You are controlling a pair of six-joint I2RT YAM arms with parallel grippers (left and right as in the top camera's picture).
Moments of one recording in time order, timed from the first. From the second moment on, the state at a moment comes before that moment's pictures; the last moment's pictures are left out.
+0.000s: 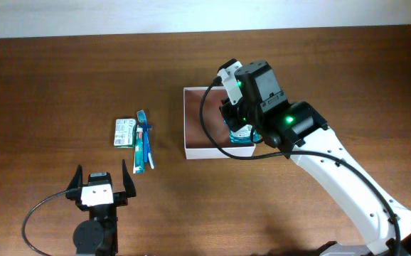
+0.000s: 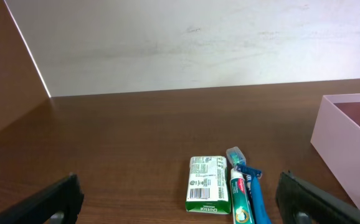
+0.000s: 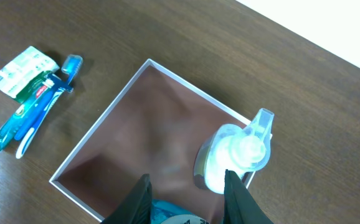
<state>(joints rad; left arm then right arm) -0.05 0.02 0.01 -0.06 -0.19 0.09 0.53 1.53 1.40 -0.67 0.02 -0.08</state>
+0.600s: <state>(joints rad) -0.05 0.02 0.01 -0.06 -0.19 0.09 0.54 1.54 1.39 -0.68 -0.01 -0.08</state>
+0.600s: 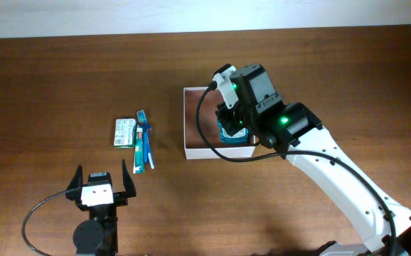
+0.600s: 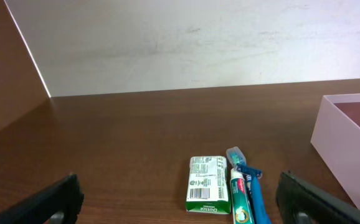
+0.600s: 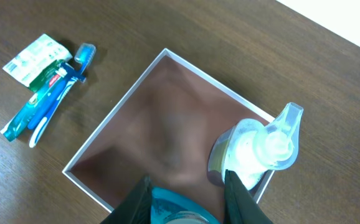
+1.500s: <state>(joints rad) -0.05 0.02 0.01 -0.06 -0.19 0.09 0.54 1.65 1.39 -0.68 0.00 -0.09</state>
